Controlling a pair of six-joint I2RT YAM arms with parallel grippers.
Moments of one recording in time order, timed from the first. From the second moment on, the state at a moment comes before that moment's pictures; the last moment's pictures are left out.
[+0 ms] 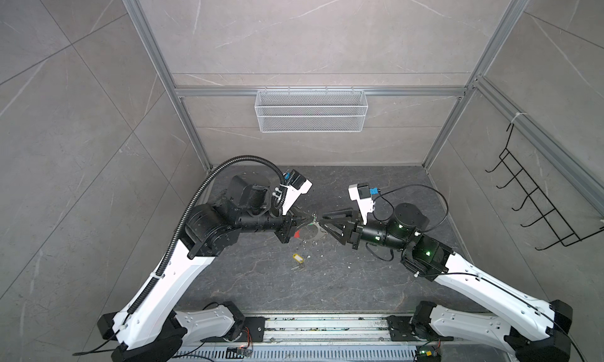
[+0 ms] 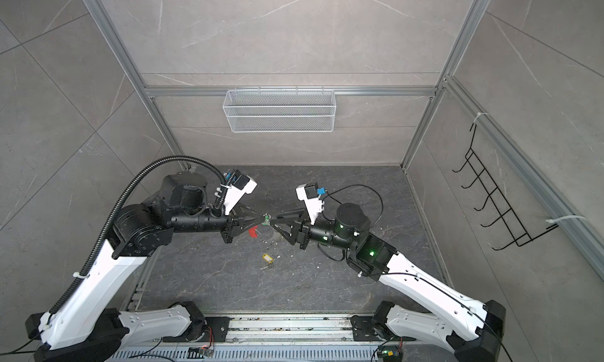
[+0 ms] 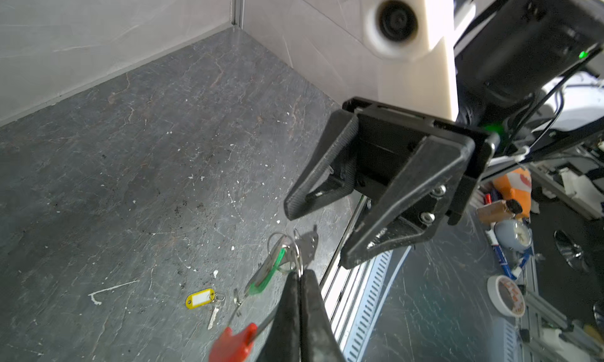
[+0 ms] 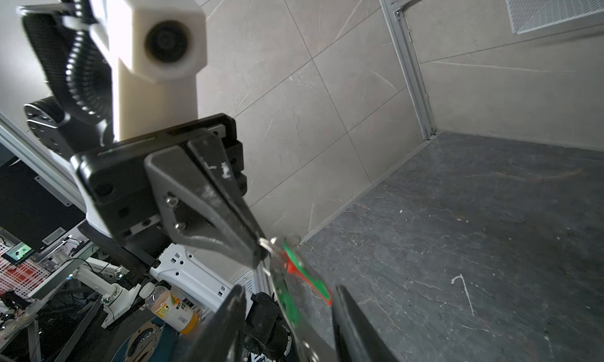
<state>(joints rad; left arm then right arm) -0.79 1.19 1.72 -1.12 0.38 -0.08 0.87 1.05 1.02 0.04 -0.40 0.53</state>
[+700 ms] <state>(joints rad) -0.85 1.29 1.88 -1.35 0.50 0.11 0.72 1.04 1.08 -0.18 -0.70 0.26</state>
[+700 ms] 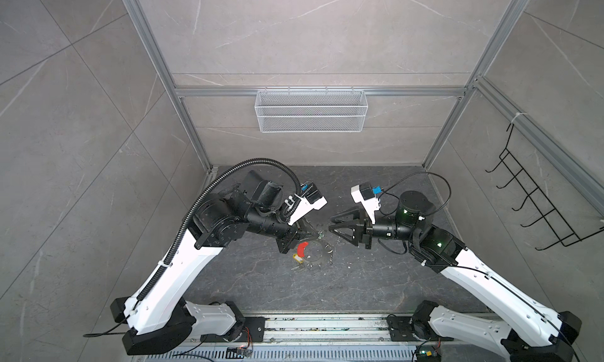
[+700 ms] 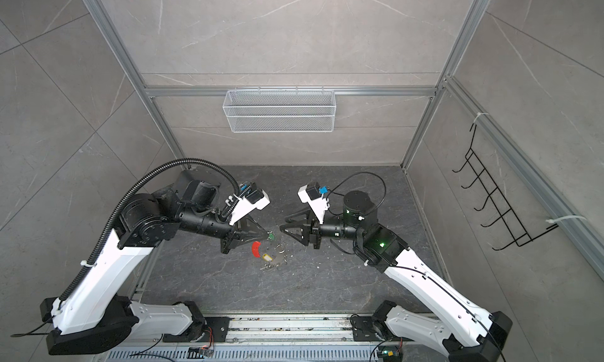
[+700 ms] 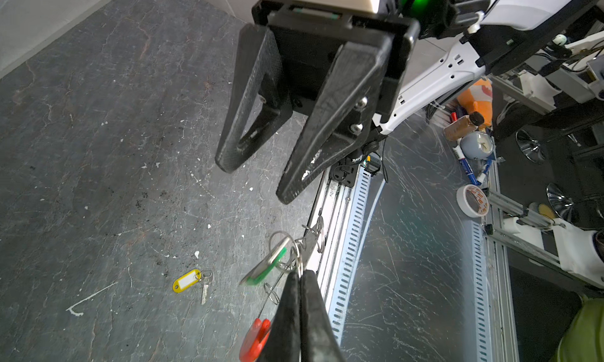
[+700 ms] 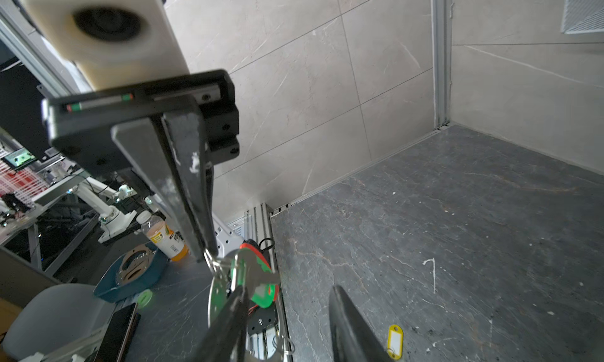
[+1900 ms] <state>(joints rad) -0.85 1.26 1.81 -1.27 0.53 0.10 0.92 1.07 1.08 -0.23 -0.47 0.04</state>
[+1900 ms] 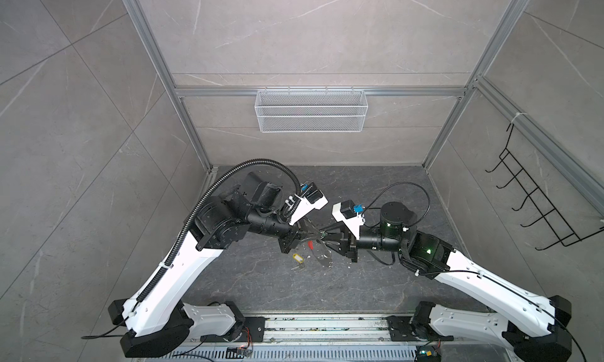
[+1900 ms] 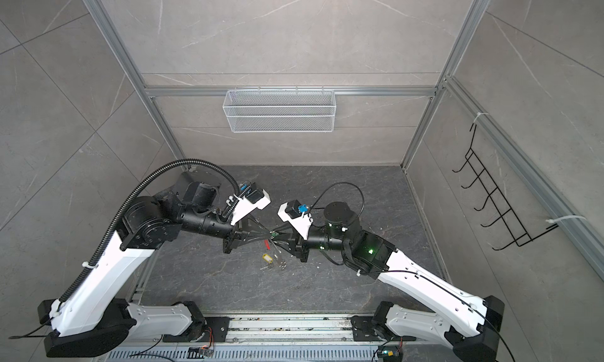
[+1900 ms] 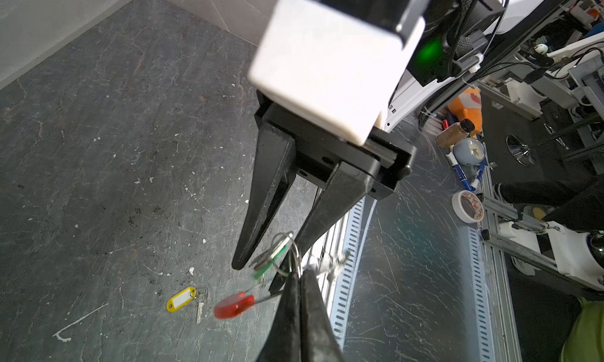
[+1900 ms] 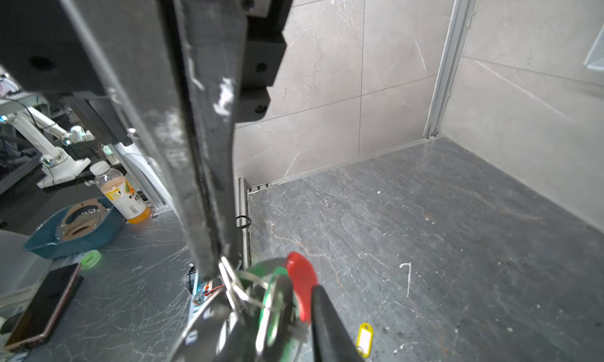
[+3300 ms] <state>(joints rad) -0.86 0.89 1.13 -0.57 0.41 -0.11 1.00 1.08 0.83 0.04 -0.31 0.15</state>
